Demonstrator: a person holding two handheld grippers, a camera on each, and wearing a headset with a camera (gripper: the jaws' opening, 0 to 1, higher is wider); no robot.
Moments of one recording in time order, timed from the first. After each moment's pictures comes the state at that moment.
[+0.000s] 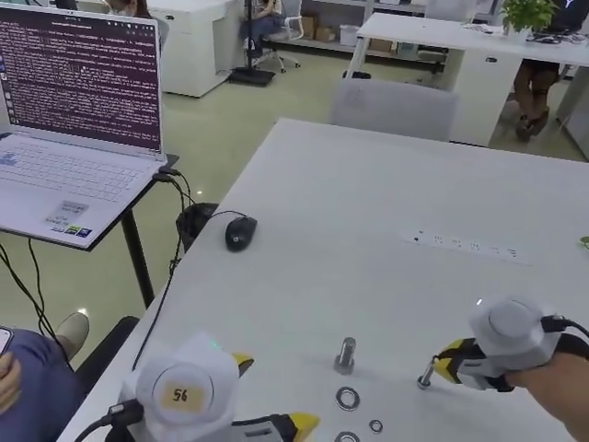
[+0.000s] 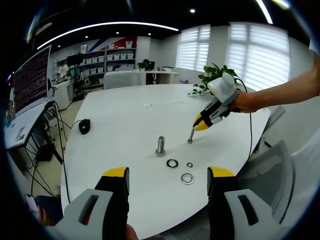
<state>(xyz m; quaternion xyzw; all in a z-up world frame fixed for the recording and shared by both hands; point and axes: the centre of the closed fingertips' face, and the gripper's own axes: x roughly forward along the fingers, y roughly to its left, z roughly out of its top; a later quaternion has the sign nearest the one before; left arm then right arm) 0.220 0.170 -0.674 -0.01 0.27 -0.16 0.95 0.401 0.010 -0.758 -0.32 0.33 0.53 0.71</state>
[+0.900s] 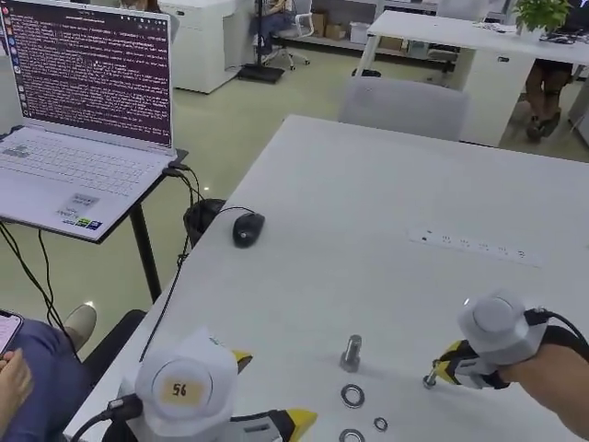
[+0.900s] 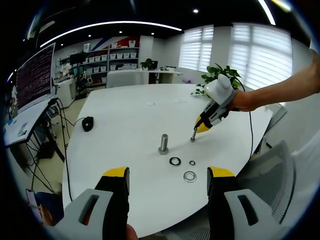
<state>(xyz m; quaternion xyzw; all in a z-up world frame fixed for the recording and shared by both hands) 0.215 0.177 -0.676 -0.02 0.27 -0.15 0.95 0.403 0.012 -0.775 -0.36 0.36 0.52 0.68</state>
